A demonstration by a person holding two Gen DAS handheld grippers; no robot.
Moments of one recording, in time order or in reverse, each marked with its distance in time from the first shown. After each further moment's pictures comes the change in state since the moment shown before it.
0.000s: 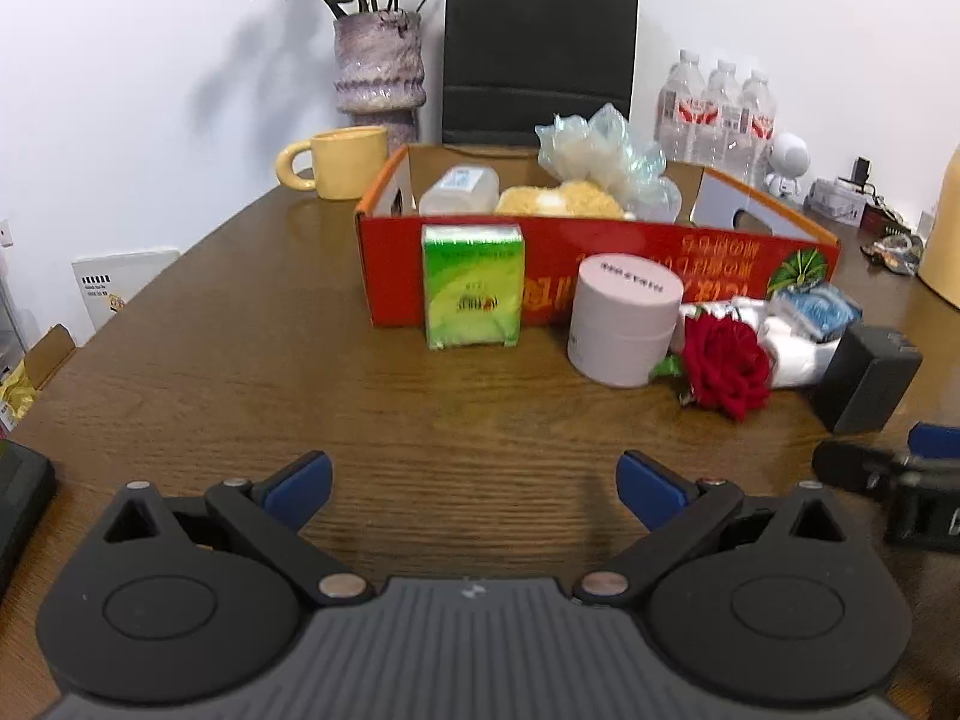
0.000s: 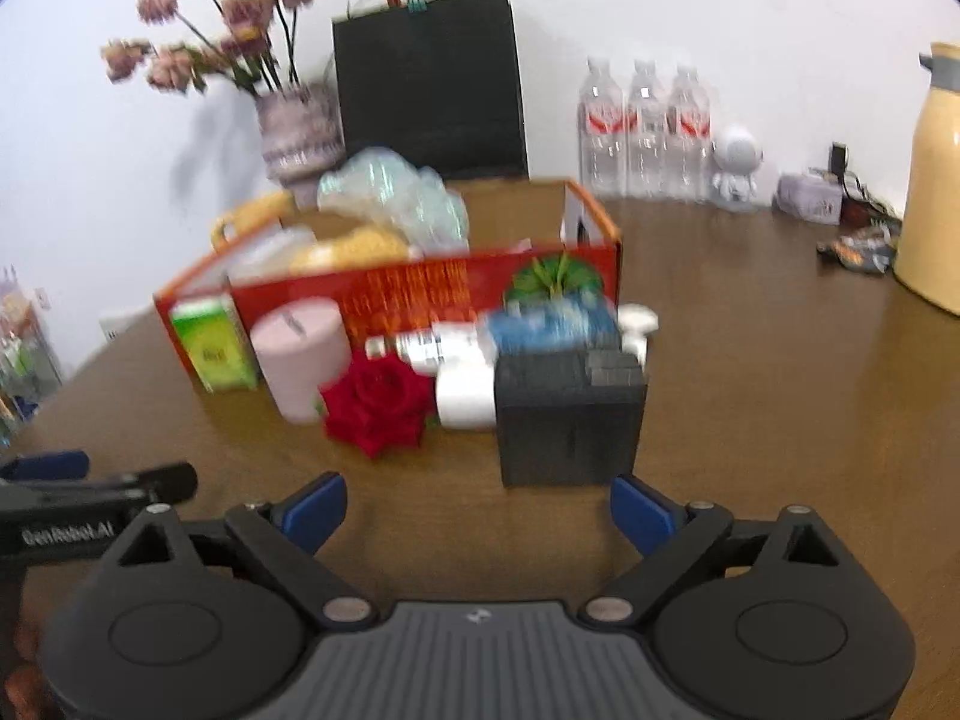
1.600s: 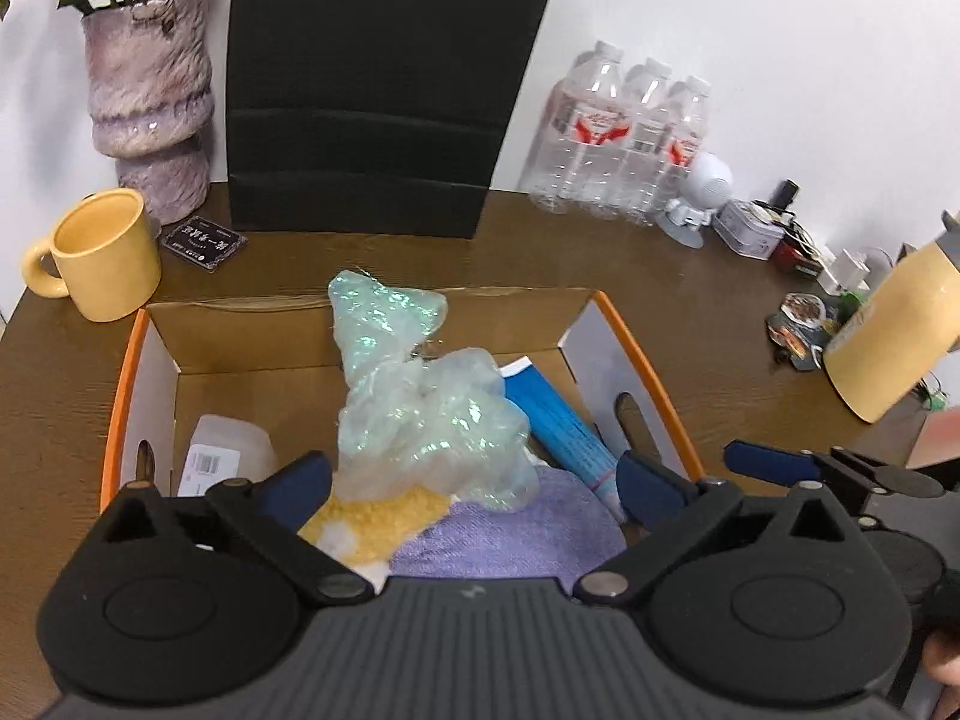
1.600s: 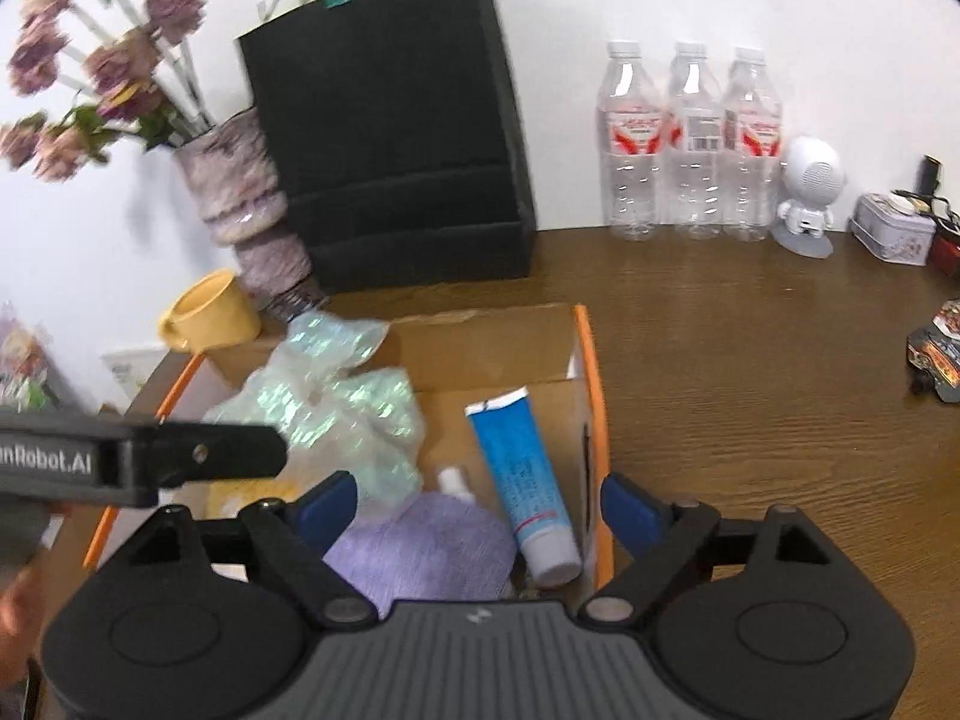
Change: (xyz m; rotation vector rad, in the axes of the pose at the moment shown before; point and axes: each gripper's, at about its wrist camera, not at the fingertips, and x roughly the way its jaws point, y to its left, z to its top) left arm 0.116 -0.061 0.240 0.015 0.275 -0.317; right arm 0.116 -0.046 0.210 0.035 0.170 0.095
